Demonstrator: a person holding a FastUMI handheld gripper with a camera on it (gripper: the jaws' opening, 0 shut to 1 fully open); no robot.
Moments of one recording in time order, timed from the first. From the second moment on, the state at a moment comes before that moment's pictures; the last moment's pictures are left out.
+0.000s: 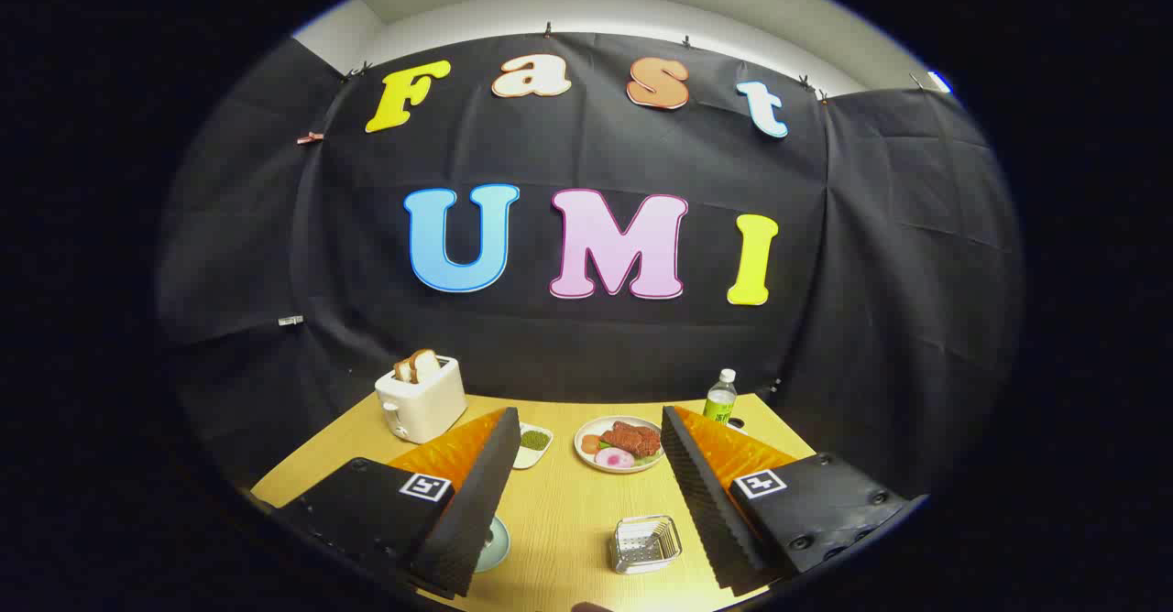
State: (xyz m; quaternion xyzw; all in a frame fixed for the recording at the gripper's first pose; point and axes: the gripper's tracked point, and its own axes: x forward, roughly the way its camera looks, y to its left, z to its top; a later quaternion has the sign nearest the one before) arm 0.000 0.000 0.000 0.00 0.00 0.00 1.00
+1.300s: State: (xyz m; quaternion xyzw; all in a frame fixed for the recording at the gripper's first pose) arm 0.005 0.054 -0.077 -0.02 0.10 0.00 0.99
